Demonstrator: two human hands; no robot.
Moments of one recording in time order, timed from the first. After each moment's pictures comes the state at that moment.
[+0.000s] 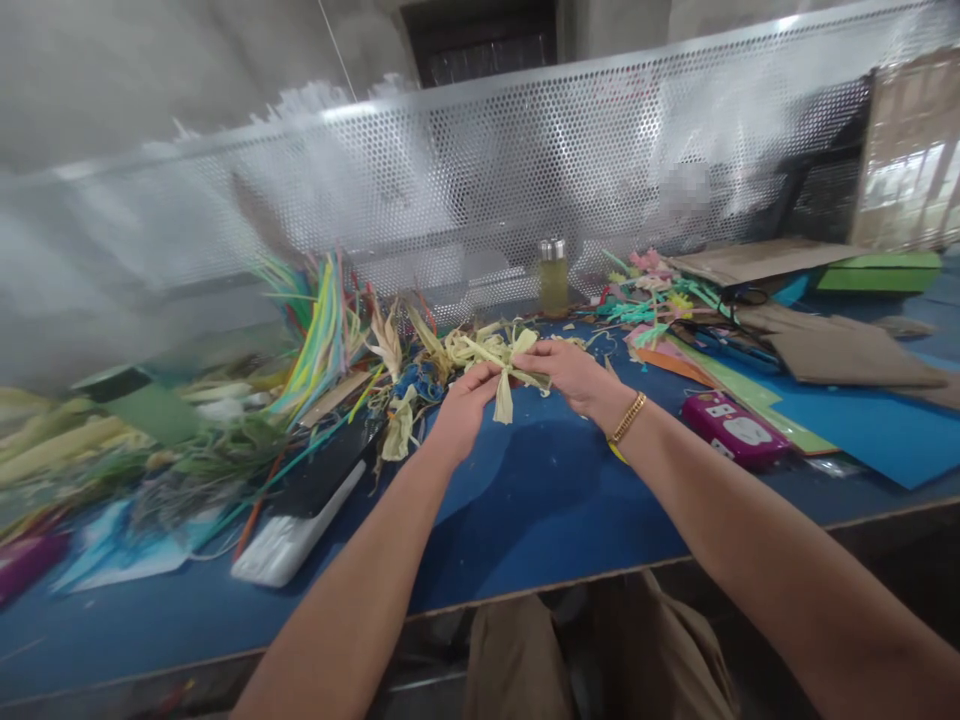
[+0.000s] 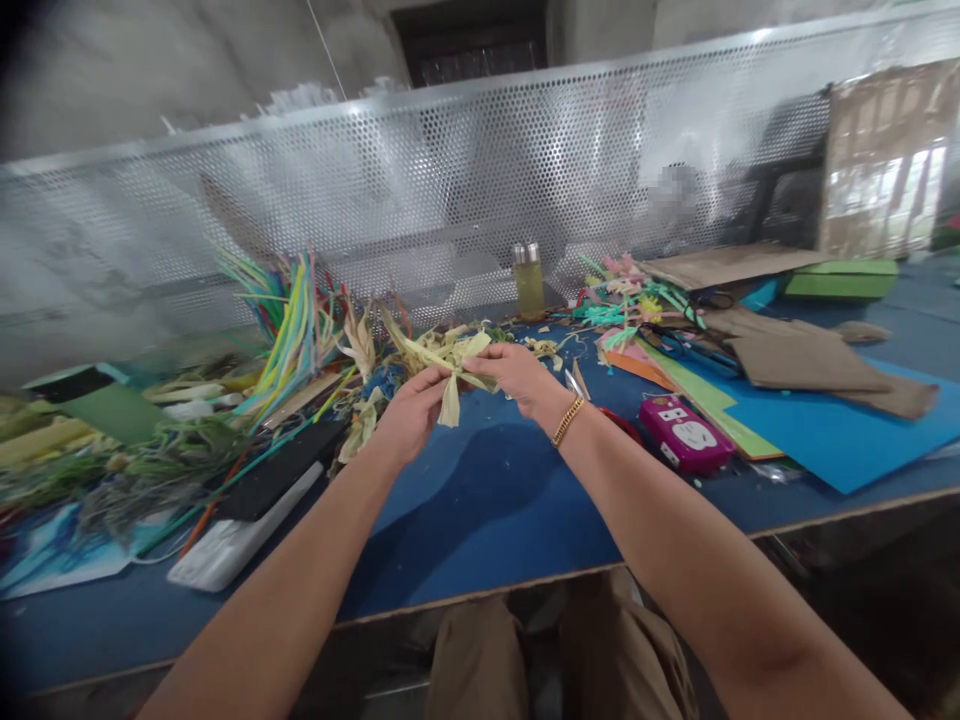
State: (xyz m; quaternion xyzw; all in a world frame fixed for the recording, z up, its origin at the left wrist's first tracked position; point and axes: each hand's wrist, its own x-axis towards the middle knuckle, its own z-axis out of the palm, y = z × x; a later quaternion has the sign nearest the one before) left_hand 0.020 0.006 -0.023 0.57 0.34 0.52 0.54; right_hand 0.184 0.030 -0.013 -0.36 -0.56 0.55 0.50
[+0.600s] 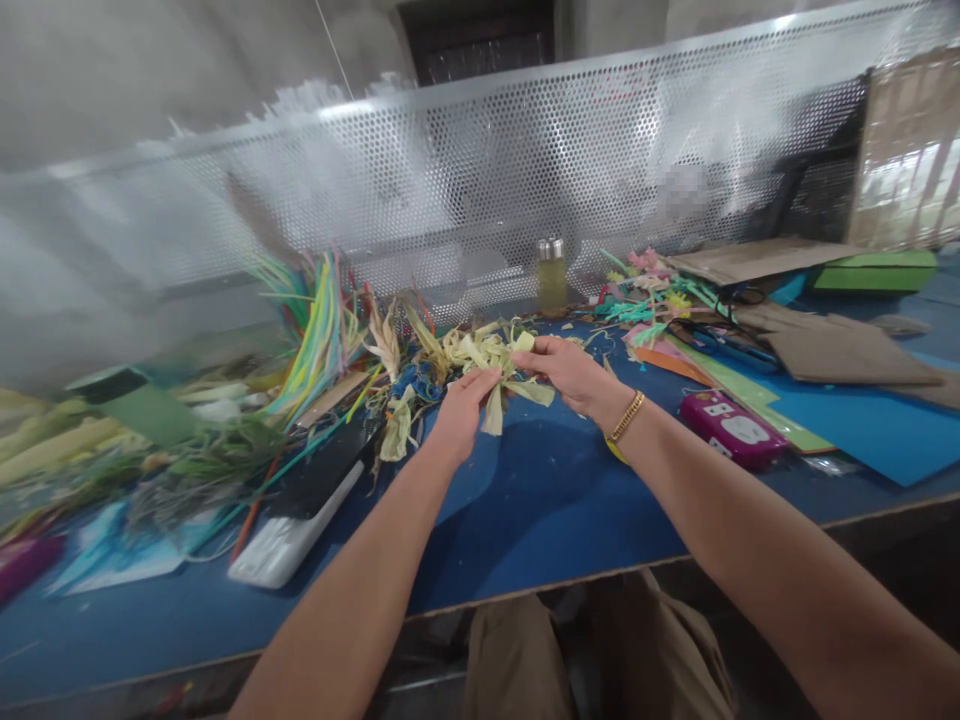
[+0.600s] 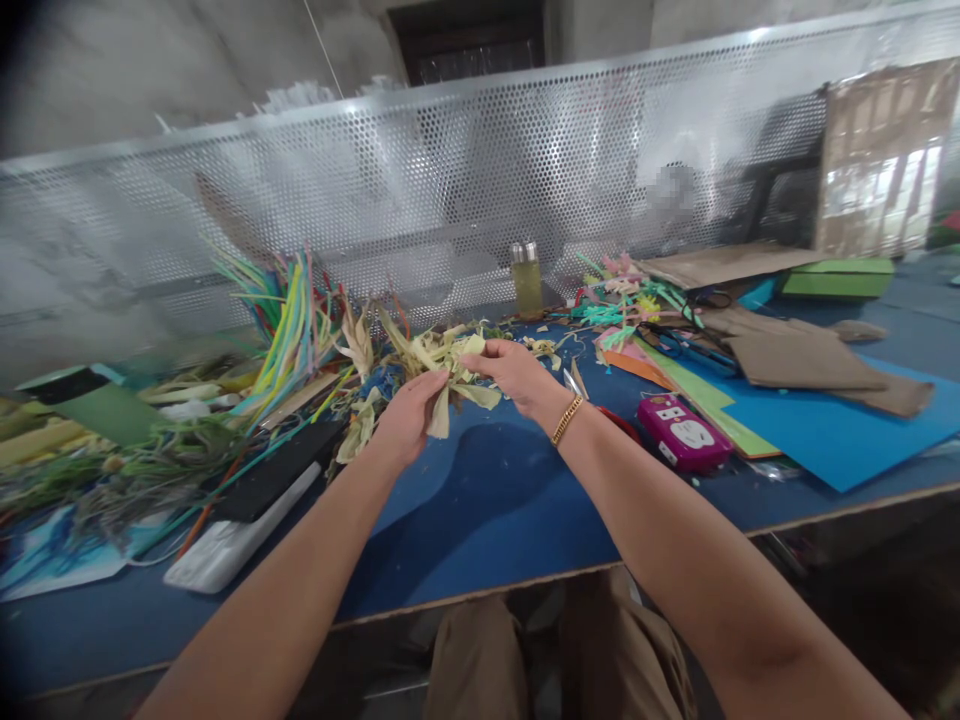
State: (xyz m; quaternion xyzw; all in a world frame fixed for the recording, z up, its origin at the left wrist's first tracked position) left_hand 0.024 0.006 -0.023 0.51 0.39 0.54 0.54; right_hand 0.183 0.027 -0.010 -0.35 -0.58 0.53 0.51
